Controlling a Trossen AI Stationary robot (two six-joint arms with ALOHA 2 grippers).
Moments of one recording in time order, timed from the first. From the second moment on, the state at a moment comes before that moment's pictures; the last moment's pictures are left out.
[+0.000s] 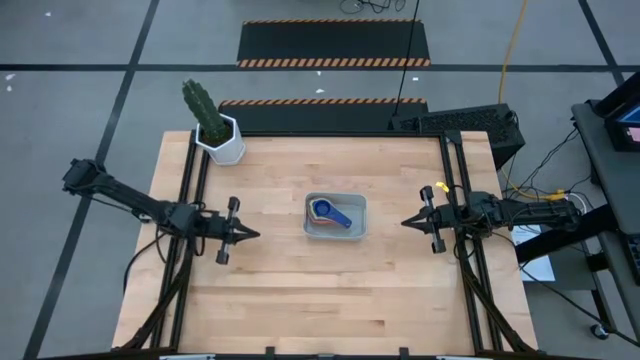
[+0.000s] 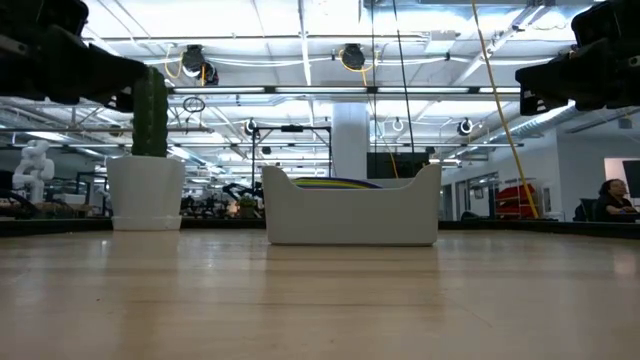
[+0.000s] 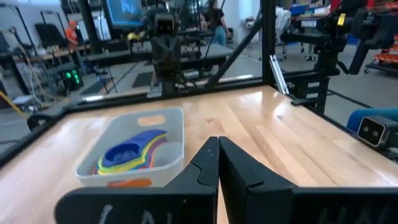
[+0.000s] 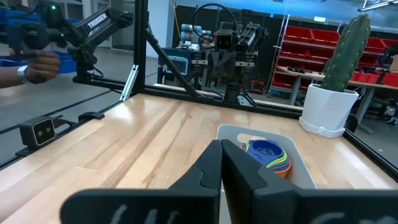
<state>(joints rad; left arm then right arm) -0.36 0.59 0.01 0.56 -0.20 0.11 0.06 0.03 0.01 0.02 -0.10 -0.12</state>
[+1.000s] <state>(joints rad) -0.14 0.16 0.01 0.14 -0.06 0.10 0.06 0.03 0.01 0.02 -0.10 -0.12</state>
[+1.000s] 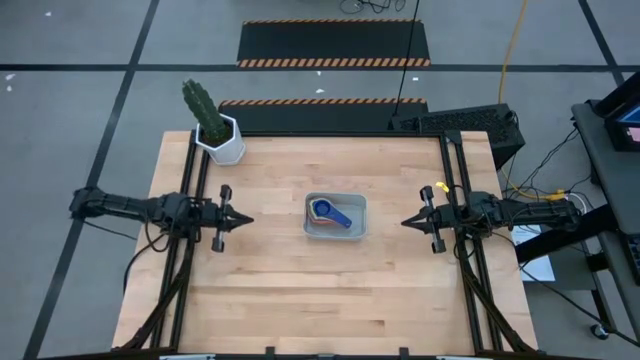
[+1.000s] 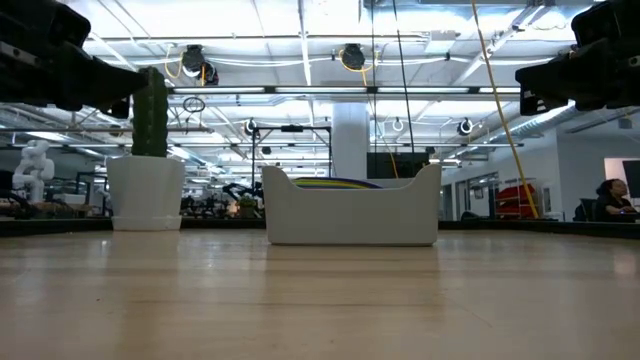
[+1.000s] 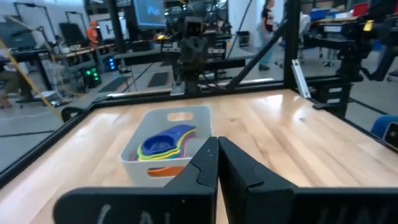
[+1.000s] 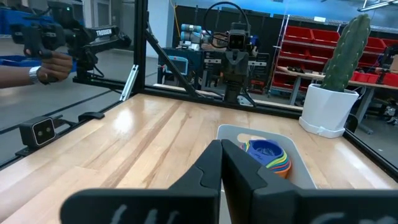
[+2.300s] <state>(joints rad) -0.05 0.04 0.01 0.03 0.03 0.09 0.06 0.03 0.01 0.02 -0.10 -0.12</state>
